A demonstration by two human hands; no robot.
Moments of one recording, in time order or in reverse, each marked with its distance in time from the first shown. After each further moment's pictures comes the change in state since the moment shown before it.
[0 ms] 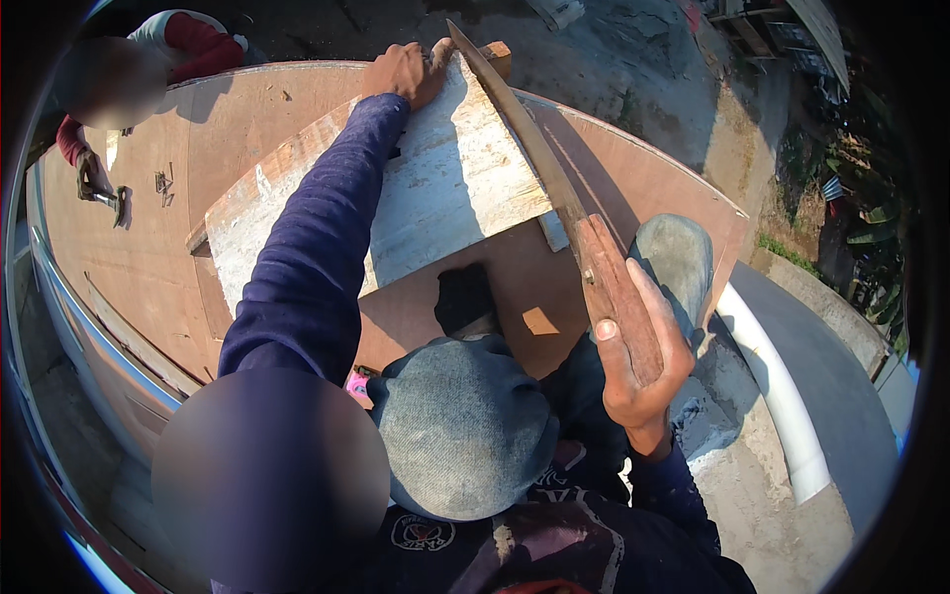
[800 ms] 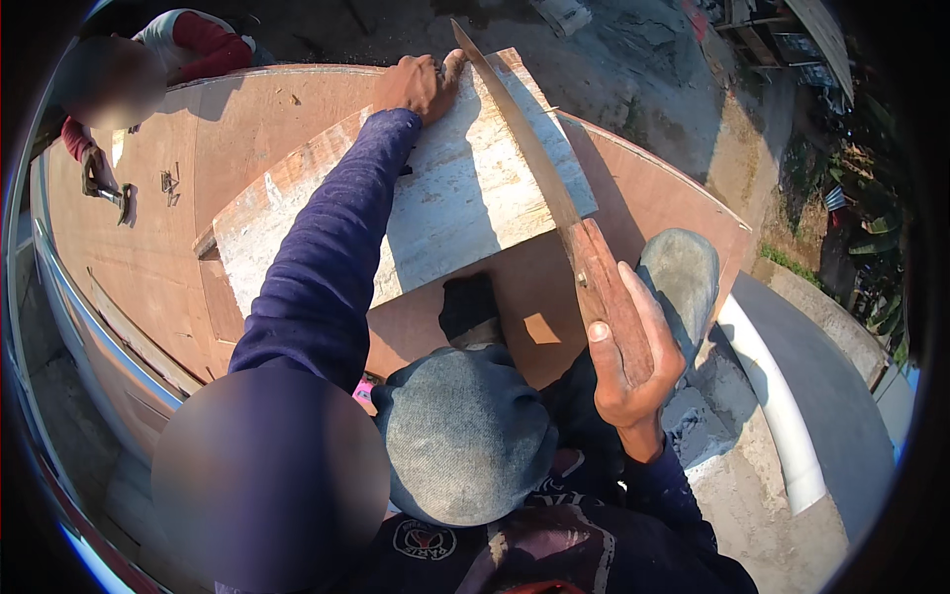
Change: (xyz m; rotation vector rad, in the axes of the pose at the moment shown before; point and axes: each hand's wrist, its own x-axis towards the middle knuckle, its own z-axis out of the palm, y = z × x) left_hand -0.026 0.009 -0.003 -0.050 0.018 -0.029; right_hand 0.007 0.011 0.017 0.104 0.020 -0.135
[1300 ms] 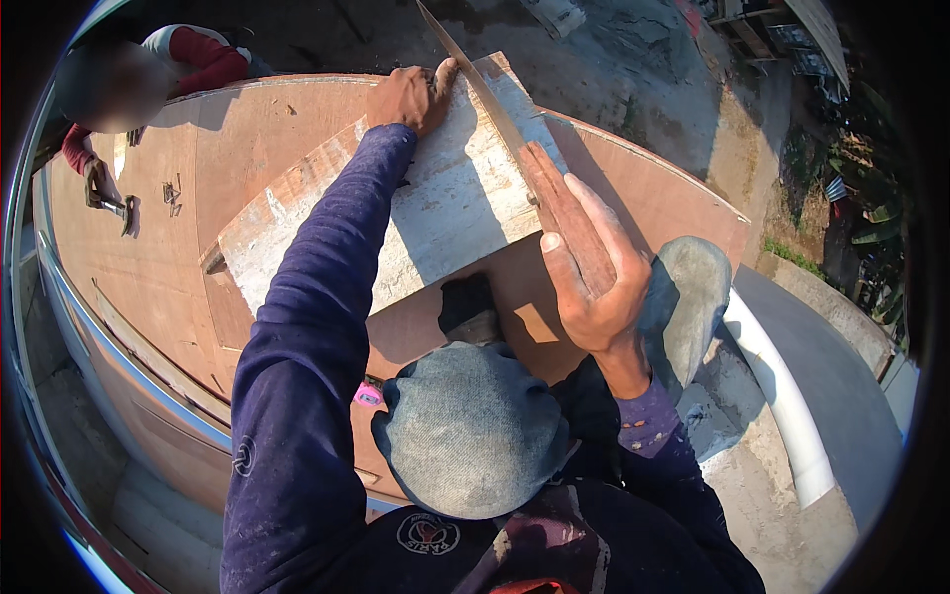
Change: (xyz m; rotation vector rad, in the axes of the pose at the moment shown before) left_hand 0.007 0.026 -0.001 -0.020 -0.060 -0.053; right_hand 0.044 0.015 0.011 -0.231 -0.076 0.081
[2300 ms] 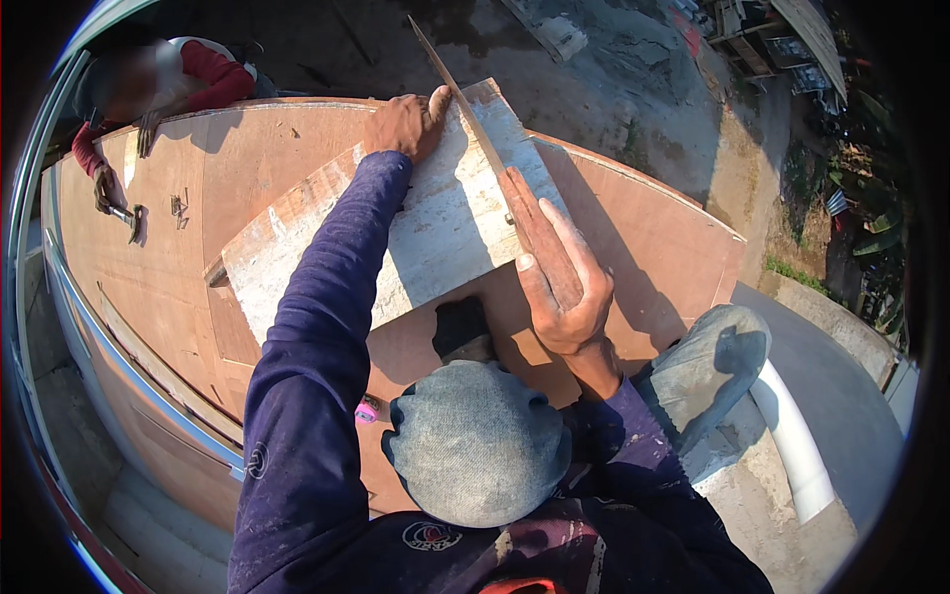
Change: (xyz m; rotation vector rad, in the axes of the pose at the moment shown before) left_hand -0.011 0.008 -0.011 0.035 -0.053 -0.017; right_hand -0.005 0.030 0.020 0.199 0.023 0.017
